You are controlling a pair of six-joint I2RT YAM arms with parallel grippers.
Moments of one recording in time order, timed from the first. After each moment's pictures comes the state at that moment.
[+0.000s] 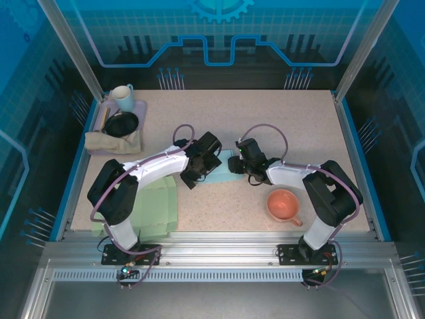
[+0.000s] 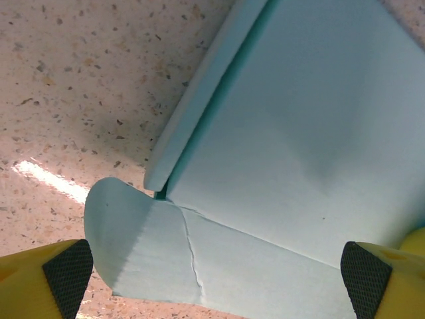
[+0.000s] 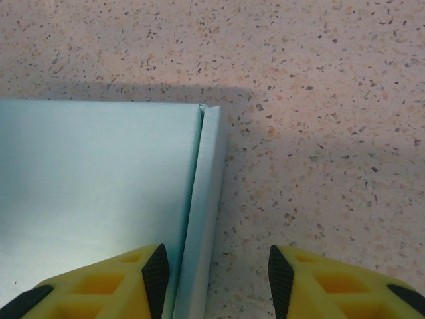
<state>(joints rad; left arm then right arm) -0.68 1.75 1.25 -0.78 -0.08 -1.45 0.59 1.69 0.84 0.01 0.08 0.40</state>
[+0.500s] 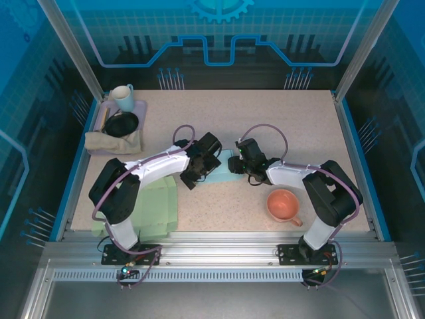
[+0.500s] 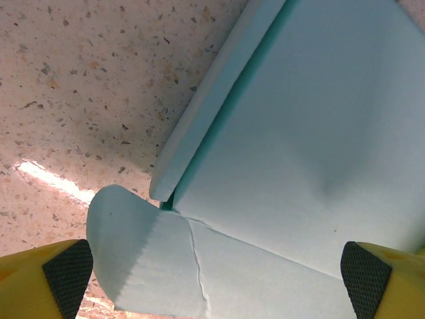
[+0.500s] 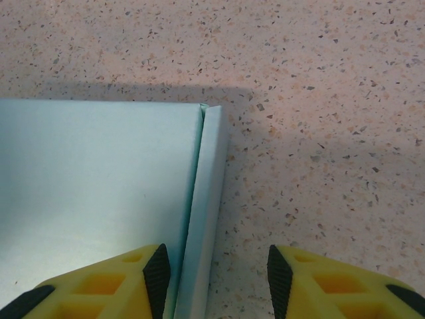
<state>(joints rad) -0.68 1.77 1.25 -0.78 -0.09 -1.45 0.59 1.69 0.84 0.01 0.08 0.40</state>
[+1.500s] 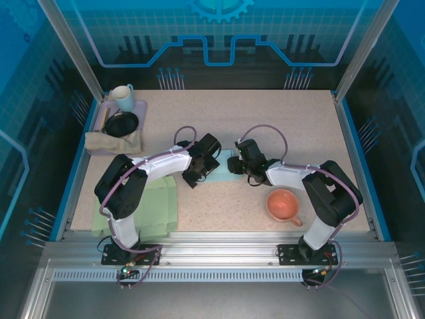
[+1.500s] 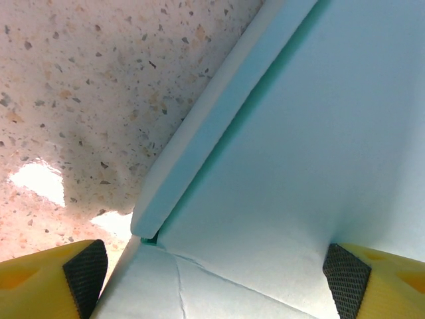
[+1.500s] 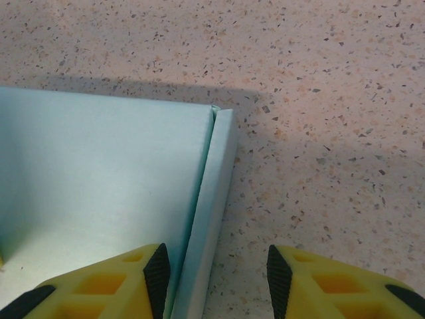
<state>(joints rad) -0.64 1.83 1.23 -0.70 -0.08 -1.43 0.60 1.68 0.83 0.03 0.08 0.40</state>
